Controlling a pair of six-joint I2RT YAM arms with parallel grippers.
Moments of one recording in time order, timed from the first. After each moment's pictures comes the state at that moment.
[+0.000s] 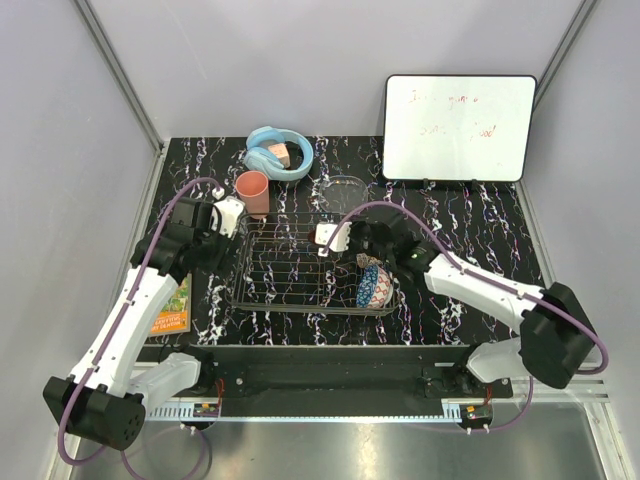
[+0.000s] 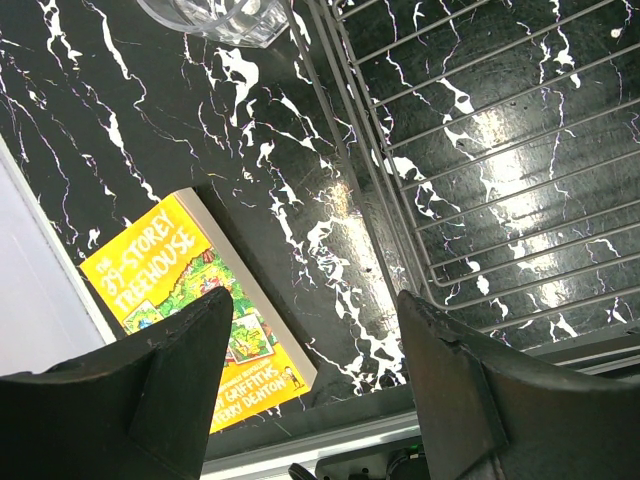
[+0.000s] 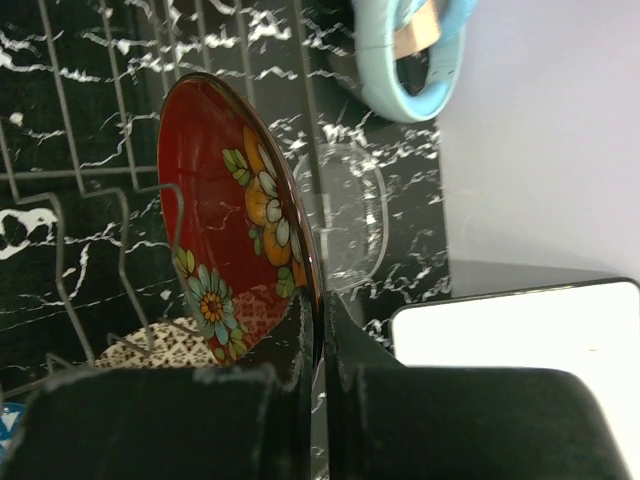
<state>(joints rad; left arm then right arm) -0.27 1.01 1.04 -0.96 -0.07 0.24 0.77 1.36 0.90 0.03 0.00 -0.98</state>
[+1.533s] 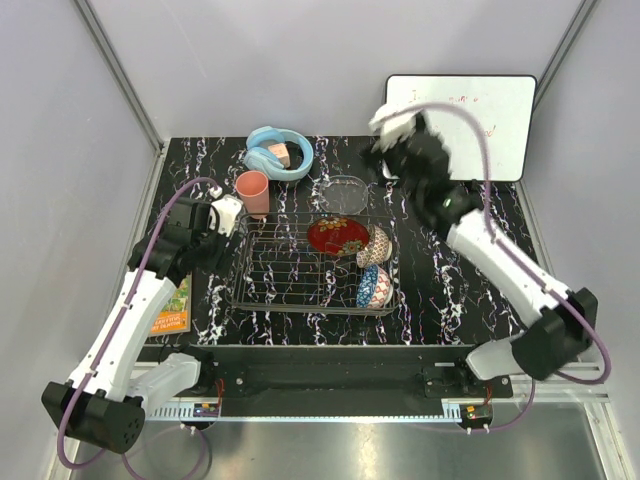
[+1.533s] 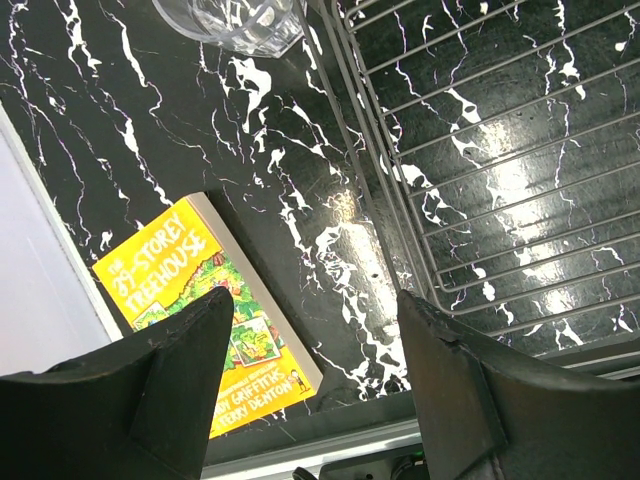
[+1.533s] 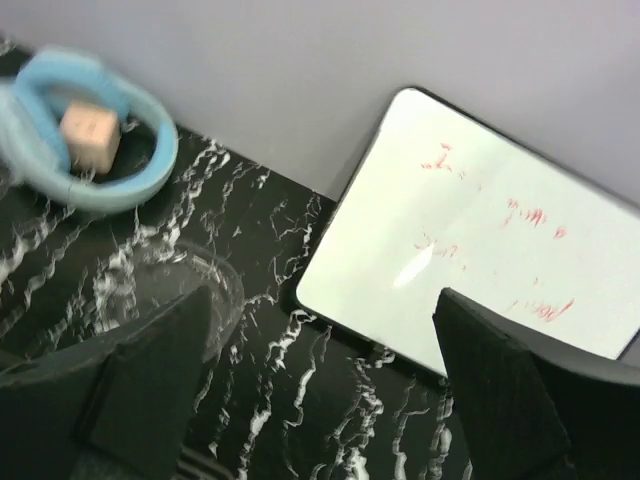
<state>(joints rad) -0.27 0.99 1.04 -0.95 -0.08 0.25 0.57 1.39 1.30 -0.04 0.30 -0.39</state>
